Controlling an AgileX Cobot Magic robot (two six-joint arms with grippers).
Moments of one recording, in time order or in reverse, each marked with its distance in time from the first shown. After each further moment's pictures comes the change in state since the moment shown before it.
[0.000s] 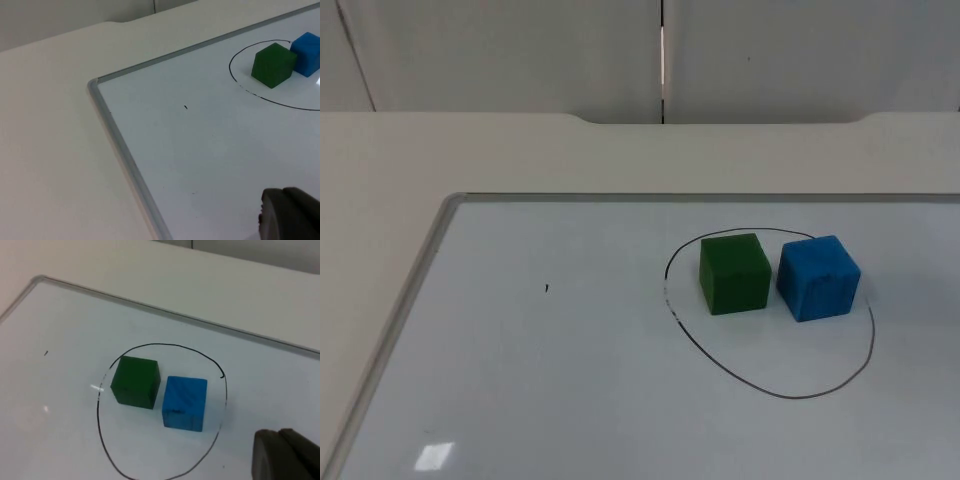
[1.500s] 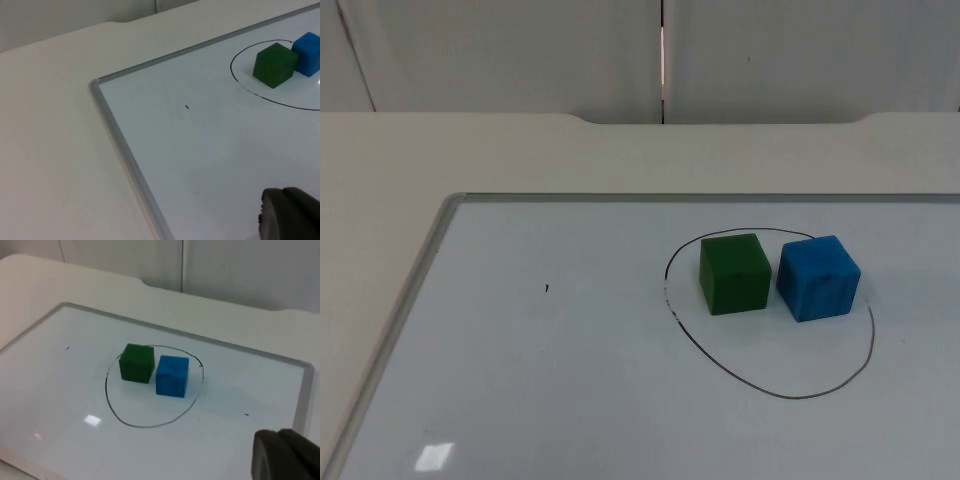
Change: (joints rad) right arm 0.000 -0.872 0.078 -0.084 0.590 0.043; left arm 0.000 0.000 0.000 0.002 0.000 0.001
